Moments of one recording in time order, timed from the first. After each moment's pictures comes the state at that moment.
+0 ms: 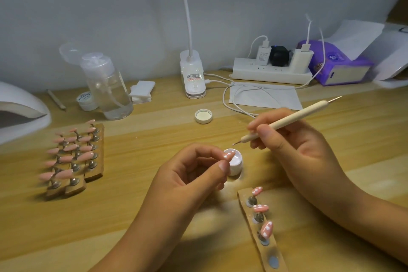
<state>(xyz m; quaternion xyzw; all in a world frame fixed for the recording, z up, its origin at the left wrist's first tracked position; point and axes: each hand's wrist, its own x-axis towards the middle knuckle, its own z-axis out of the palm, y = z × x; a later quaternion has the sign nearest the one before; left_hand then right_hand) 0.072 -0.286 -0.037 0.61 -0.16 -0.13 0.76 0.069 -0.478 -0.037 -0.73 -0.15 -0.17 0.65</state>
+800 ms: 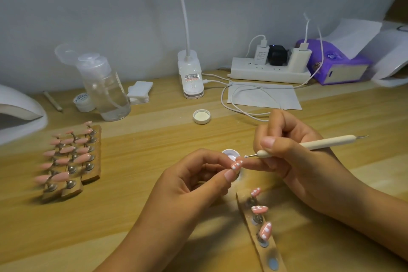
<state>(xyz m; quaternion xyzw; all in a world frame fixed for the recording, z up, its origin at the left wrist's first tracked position) 0.073 -0.285 -0.043 0.64 -0.19 -0.15 0.73 0.068 -0.477 -0.029 -0.56 -0.13 0.01 0.82</state>
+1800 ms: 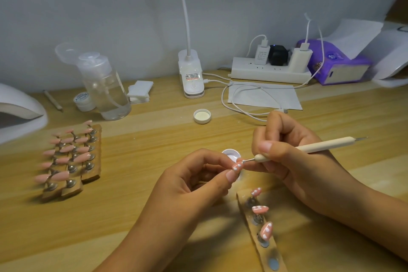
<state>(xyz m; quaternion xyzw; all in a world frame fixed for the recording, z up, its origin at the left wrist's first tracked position) 0.072 -0.285 -0.043 0.64 -0.19 -0.15 0.73 0.067 -0.478 -0.030 -0.59 -0.15 0.02 0.80</state>
